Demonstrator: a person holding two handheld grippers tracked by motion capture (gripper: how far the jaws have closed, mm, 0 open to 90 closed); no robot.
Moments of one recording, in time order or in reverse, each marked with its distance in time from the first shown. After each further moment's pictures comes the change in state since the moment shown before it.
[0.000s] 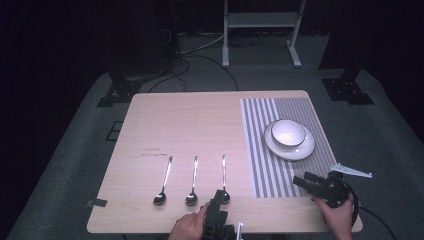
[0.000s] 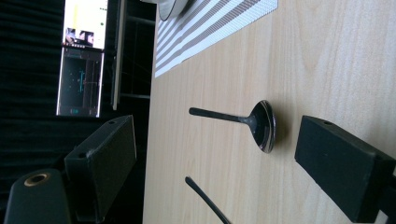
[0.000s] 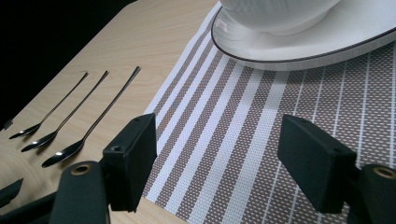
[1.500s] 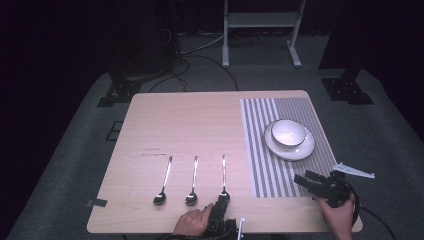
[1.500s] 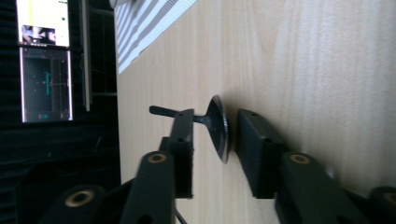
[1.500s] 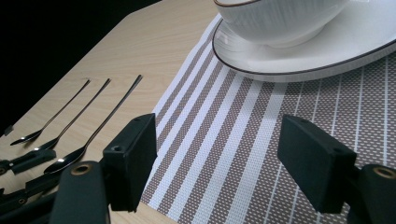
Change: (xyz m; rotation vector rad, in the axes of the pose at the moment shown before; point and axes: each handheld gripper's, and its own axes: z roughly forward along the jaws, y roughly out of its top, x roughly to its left) left arm -0.018 -0.003 0.030 0.044 -0.118 0.062; right arm 0.002 0.003 -0.004 -0.034 -0.002 -0.010
